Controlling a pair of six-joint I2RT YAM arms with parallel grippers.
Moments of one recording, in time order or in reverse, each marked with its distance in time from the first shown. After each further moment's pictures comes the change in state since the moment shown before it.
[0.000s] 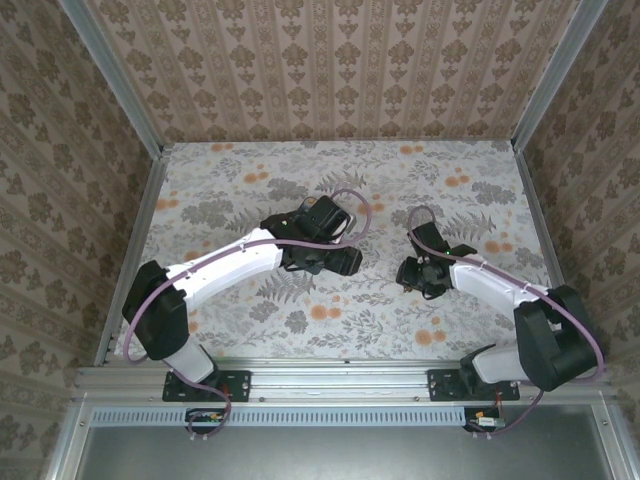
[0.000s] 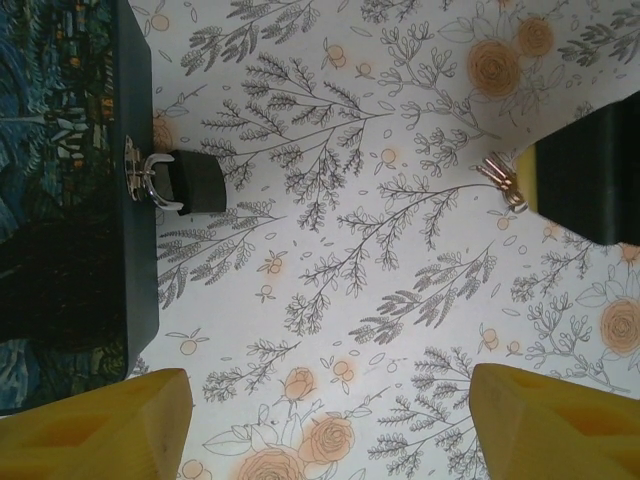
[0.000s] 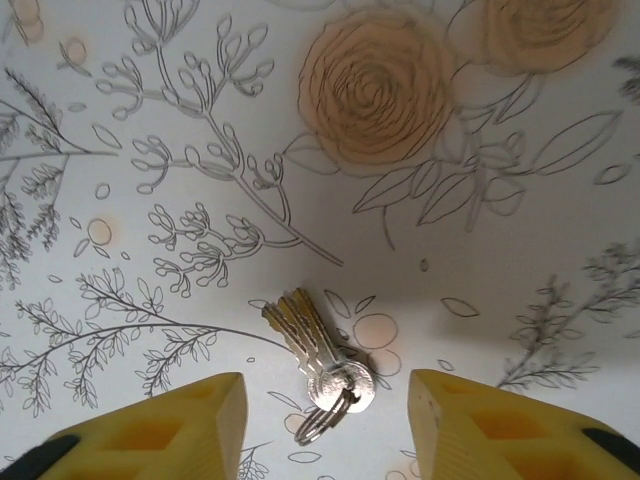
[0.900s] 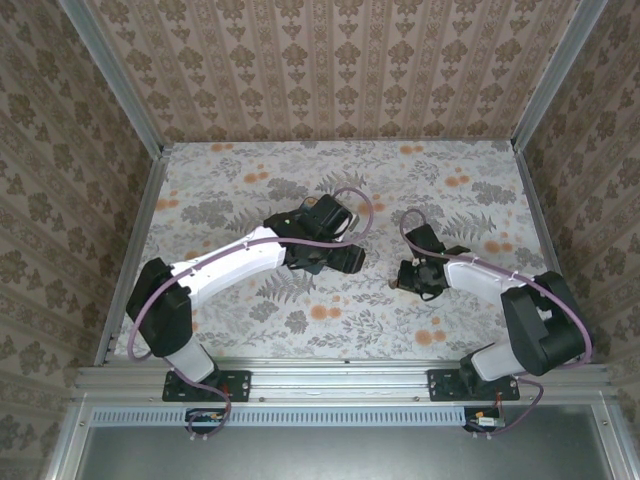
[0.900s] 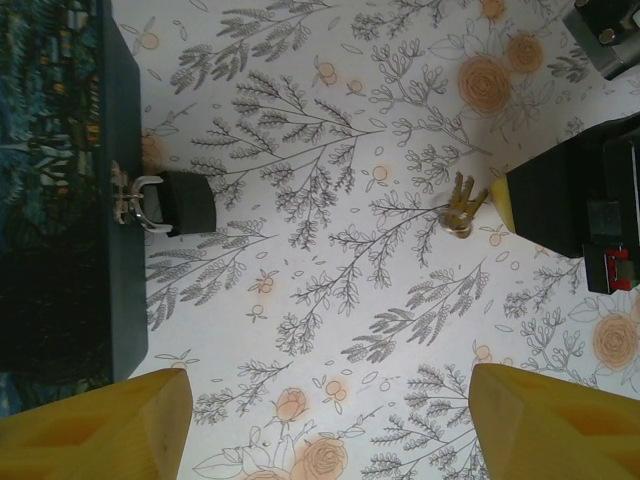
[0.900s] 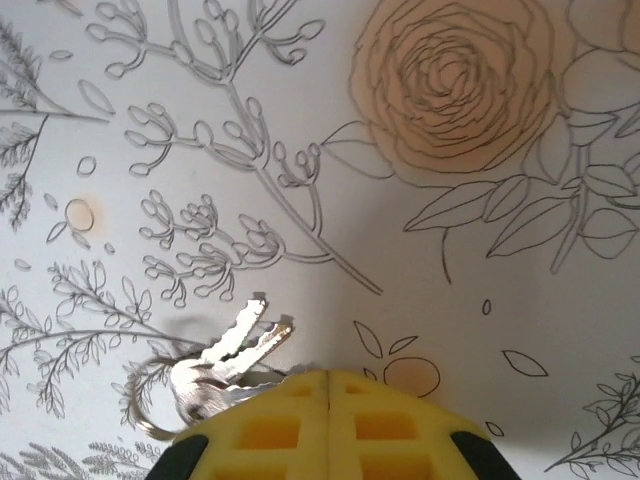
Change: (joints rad) left arm 0.000 0.028 0.012 0.029 0.022 0.000; right arm -0.006 0.063 -0.023 0.085 -0.055 -0.106
